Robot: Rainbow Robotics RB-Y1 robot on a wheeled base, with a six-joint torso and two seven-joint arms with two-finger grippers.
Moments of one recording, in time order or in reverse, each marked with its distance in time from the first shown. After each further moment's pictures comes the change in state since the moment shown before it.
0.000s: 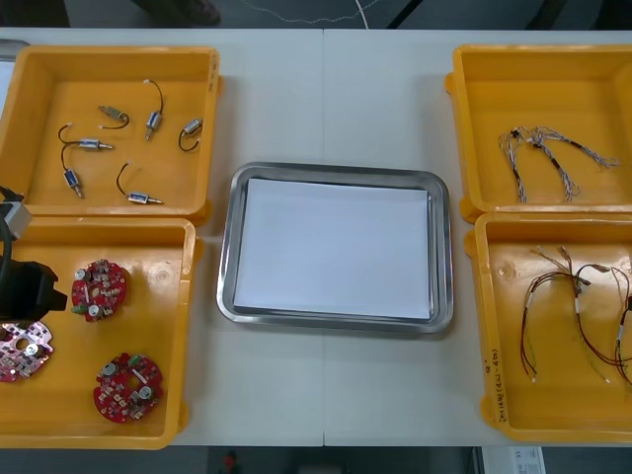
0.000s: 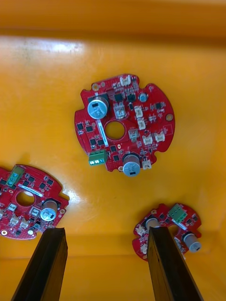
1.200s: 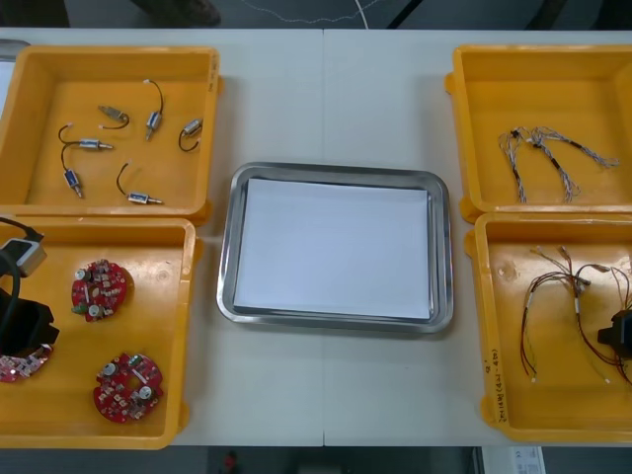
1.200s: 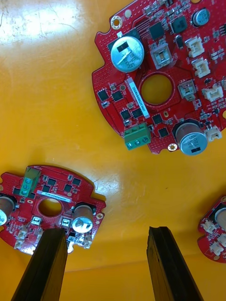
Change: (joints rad) right arm 0.063 0.071 0.044 0.070 -0.009 -0.091 0.000; left arm 0.094 0.234 -0.197 0.128 0.054 -0.304 -0.144
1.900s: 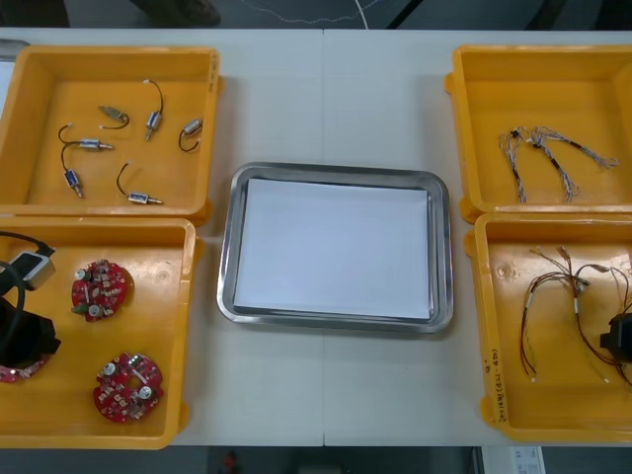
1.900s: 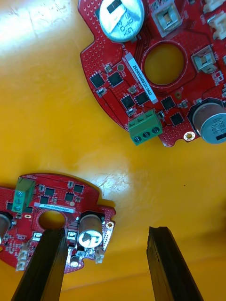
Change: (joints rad) right arm 0.013 0.008 0.006 0.000 0.004 -0.016 0.000; left arm 0.000 0.081 -0.116 0.070 0.027 -0.150 -0.088
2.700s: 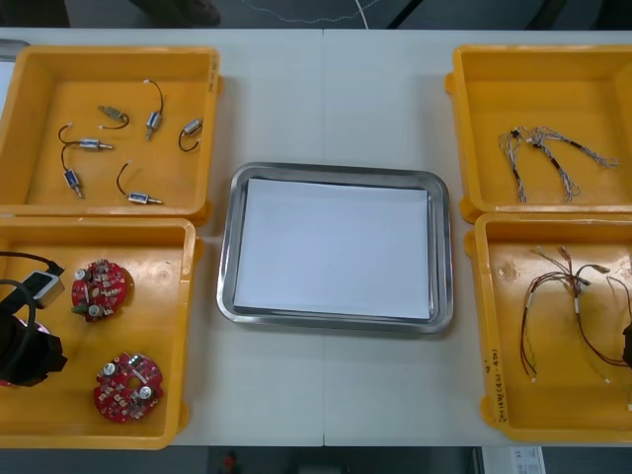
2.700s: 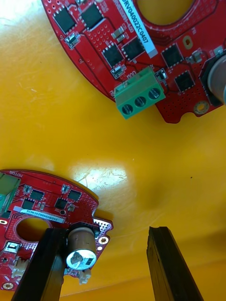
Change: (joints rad) right arm 0.001 -0.001 -0.071 -0.031 -0.037 0.150 0.049; left arm -0.003 0.016 -0.090 0.038 0.001 -0.059 0.000
